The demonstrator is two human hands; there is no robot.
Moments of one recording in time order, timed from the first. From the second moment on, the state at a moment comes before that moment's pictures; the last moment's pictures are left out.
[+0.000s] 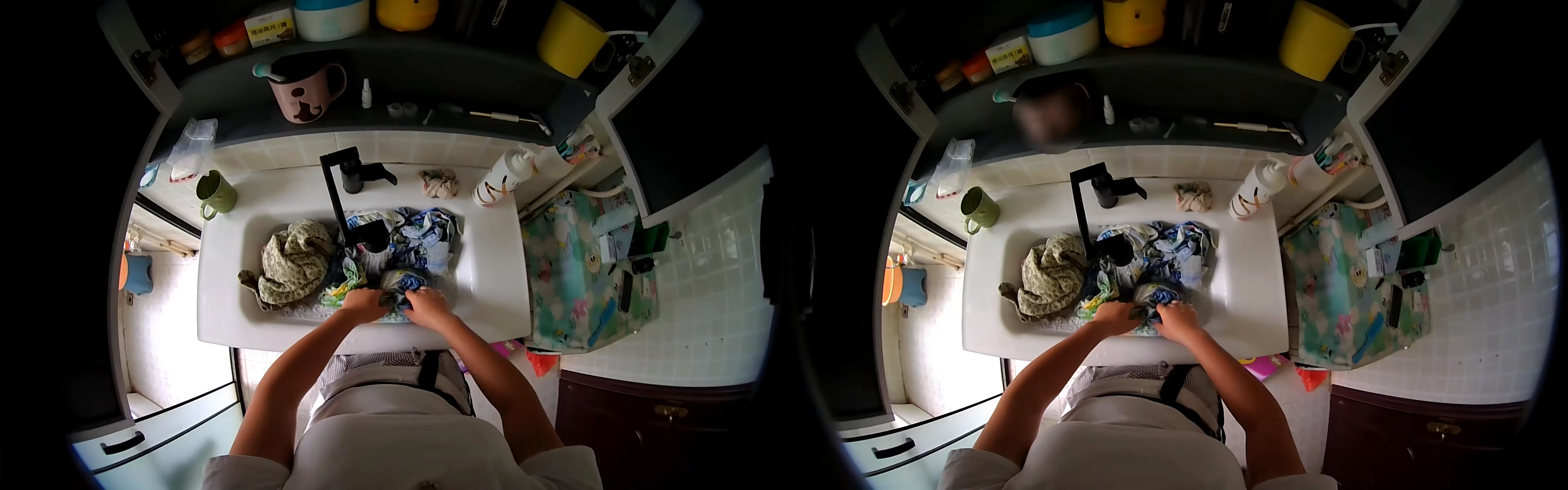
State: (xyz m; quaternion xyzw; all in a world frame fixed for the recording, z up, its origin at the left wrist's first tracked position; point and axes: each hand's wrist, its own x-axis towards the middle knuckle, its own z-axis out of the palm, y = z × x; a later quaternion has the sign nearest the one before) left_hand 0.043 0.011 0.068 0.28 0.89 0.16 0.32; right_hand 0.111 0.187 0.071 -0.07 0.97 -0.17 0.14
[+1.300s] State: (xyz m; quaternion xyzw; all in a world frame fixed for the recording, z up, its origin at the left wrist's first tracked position) left_hand -0.014 0.001 -0.118 -0.20 0.76 0.50 0.38; right_hand 0.009 0.194 -0.023 0.41 0.55 -0.67 0.30
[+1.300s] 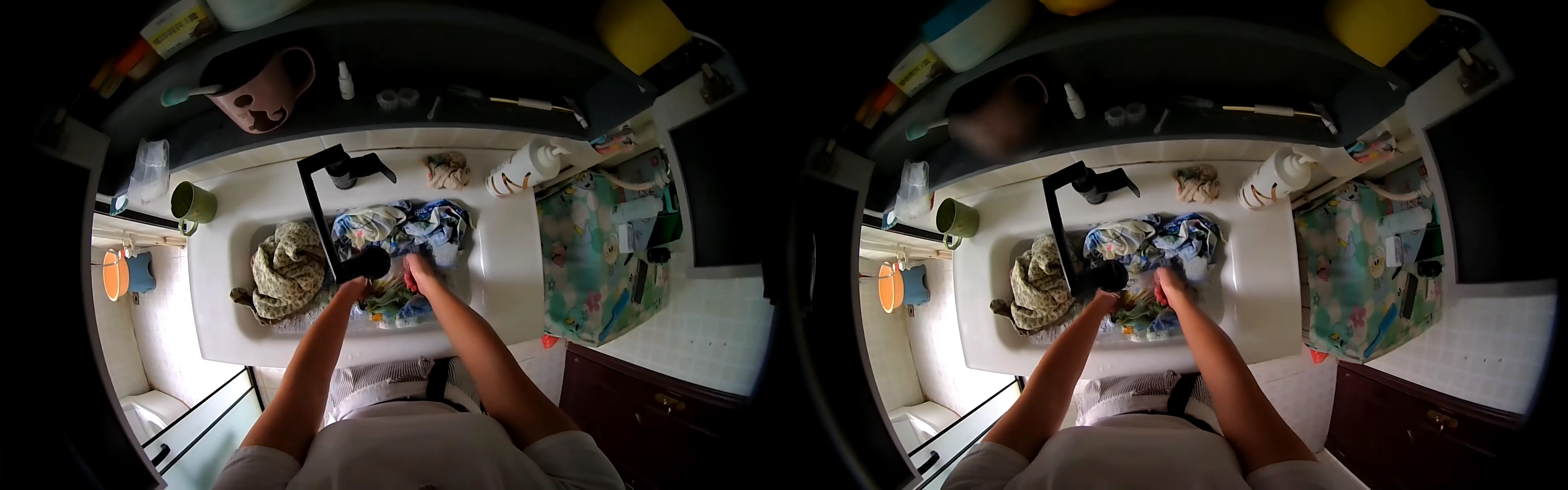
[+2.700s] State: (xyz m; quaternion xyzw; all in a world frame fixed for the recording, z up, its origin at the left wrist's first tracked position) left_hand 0.003 0.057 -0.045 -0.17 0.67 0.54 0.48; right_hand 0.031 0.166 -0.072 0.40 0.70 -0.49 0.32
